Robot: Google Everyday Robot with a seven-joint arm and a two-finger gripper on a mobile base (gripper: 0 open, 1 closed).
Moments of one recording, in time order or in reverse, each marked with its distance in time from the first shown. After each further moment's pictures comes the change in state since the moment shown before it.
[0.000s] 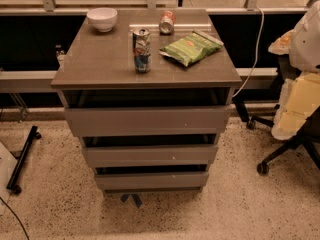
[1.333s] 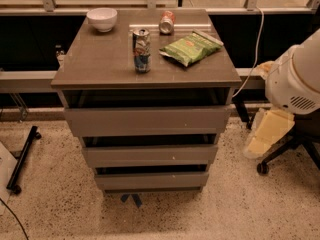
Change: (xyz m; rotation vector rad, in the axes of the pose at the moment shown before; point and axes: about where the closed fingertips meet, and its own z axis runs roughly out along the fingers) arm -0.011 0.013 0.055 0.092 -0.078 0.041
